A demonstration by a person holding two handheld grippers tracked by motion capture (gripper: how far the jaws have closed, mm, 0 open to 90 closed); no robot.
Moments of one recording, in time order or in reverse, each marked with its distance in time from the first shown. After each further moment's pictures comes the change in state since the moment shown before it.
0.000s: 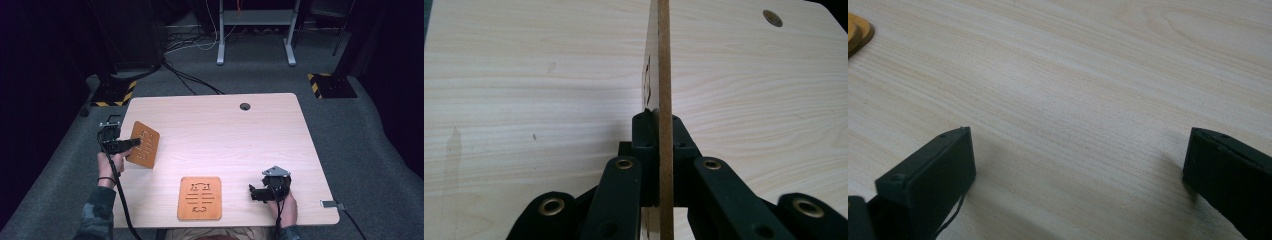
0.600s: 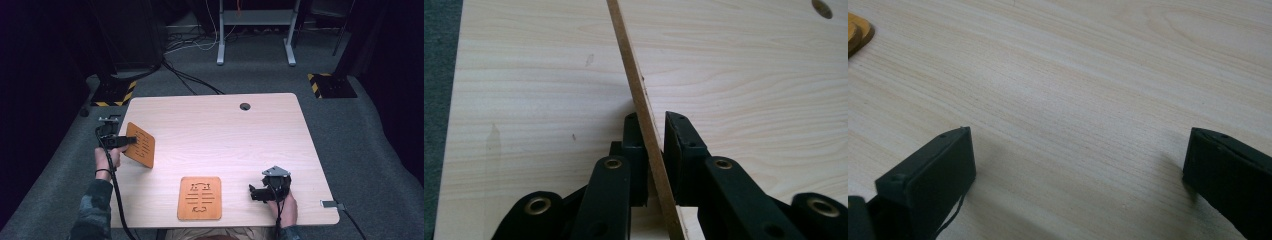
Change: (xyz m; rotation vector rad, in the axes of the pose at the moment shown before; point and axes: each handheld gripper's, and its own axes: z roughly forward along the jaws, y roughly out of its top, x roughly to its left) left arm 0.030 0.015 0.017 0.073 0.058 -0.026; right arm 0.000 0.000 0.000 0.000 0.000 0.000
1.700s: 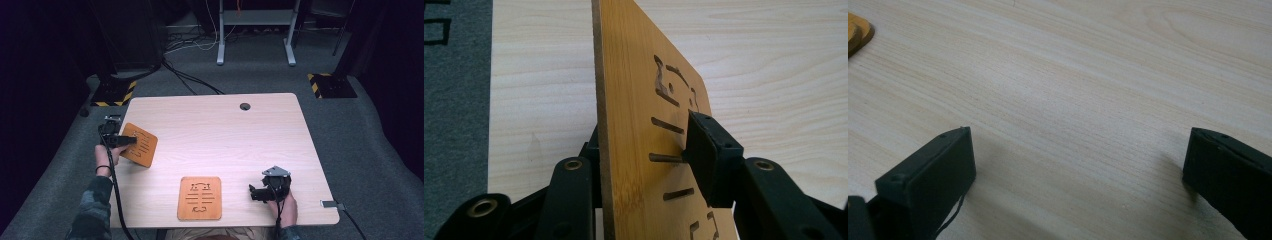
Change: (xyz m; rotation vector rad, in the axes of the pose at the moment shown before) left arm 0.016 0.006 0.022 0.058 0.101 0.077; right arm 0.000 0.000 0.000 0.000 0.000 0.000
